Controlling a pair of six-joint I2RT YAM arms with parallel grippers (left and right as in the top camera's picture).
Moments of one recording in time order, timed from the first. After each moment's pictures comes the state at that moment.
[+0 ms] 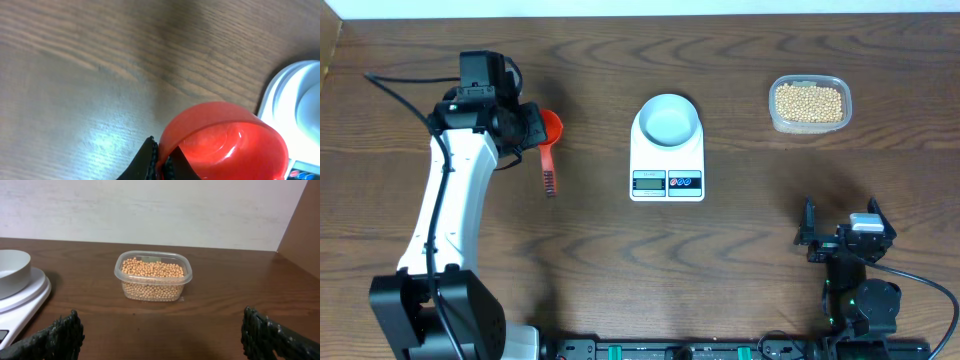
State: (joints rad) left arm 0.05 1.62 1.36 -0.89 0.07 -0.28; right arm 0.03 0.01 0.01 -0.06 0.10 -0.06
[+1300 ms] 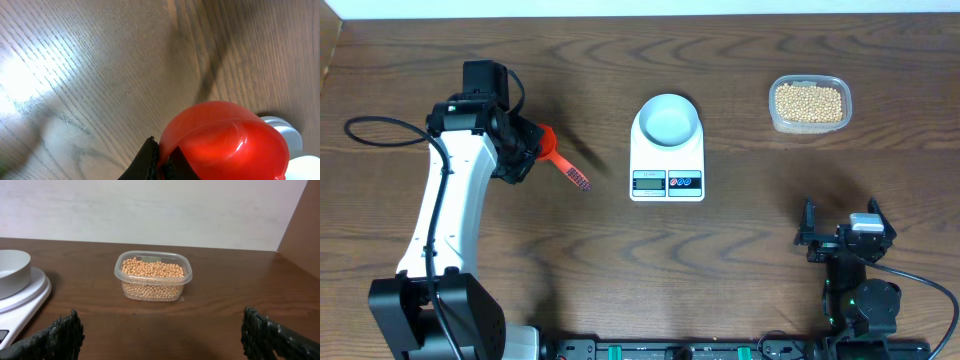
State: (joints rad) left arm 0.05 1.61 1.36 -1.07 0.07 -1.00; right arm 0.03 0.01 0.01 -0.06 0.10 -0.06
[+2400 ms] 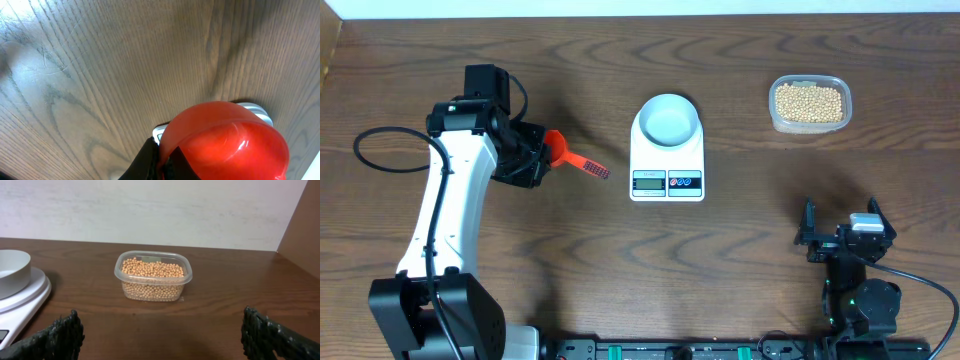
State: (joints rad) left arm 0.05 1.61 1.36 -1.14 0.24 -1.27; right arm 0.03 0.01 0.01 -0.06 0.10 -0.06
